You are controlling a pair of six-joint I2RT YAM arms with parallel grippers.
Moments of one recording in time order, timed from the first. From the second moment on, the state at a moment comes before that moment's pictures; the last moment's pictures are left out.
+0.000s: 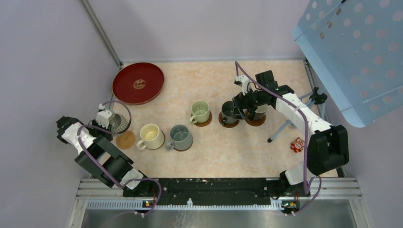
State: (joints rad) left arm 0.94 1.41 1.04 -0.98 0.63 1.37; right arm 0.34 1.50 1.21 -0.66 -0.57 -0.27
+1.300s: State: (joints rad) left arm 0.95 1.45 0.86 -0.87 0.53 1.41; right arm 0.34 1.52 1.23 -0.68 -0.57 -0.27
